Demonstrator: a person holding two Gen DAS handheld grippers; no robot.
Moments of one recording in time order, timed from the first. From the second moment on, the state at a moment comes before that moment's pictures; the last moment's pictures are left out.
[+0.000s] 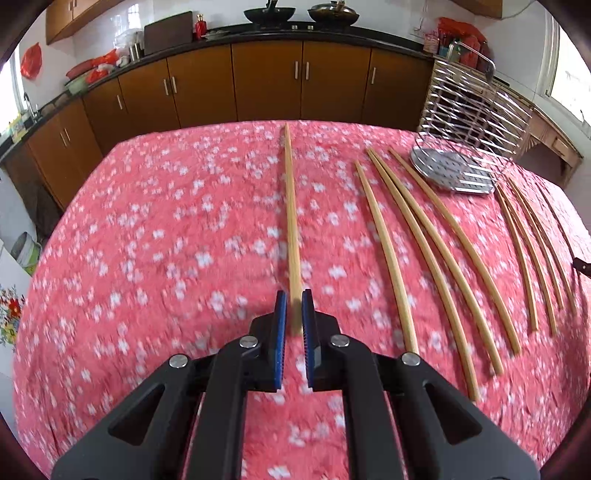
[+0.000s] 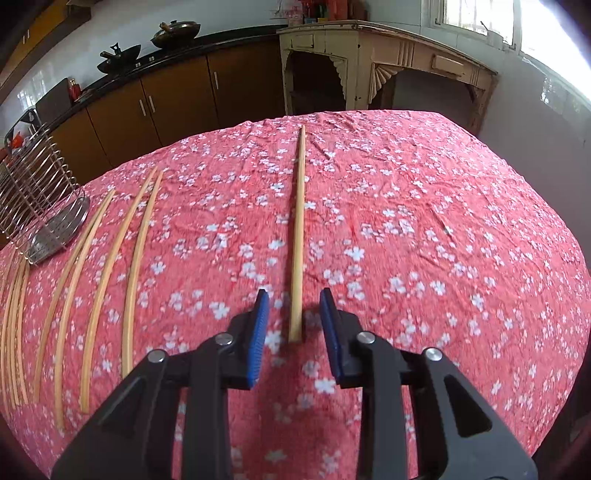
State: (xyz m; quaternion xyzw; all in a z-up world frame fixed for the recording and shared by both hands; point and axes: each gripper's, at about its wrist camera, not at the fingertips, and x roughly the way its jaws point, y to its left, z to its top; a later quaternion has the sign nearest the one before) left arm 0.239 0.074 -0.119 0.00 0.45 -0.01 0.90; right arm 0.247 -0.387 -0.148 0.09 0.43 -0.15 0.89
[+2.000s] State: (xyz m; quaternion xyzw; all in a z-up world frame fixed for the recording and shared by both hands) left arm 0.207 0.053 -0.105 0.02 0.39 -0.02 0.92; right arm 0.218 -0.380 -0.136 0.07 0.39 -0.14 0.91
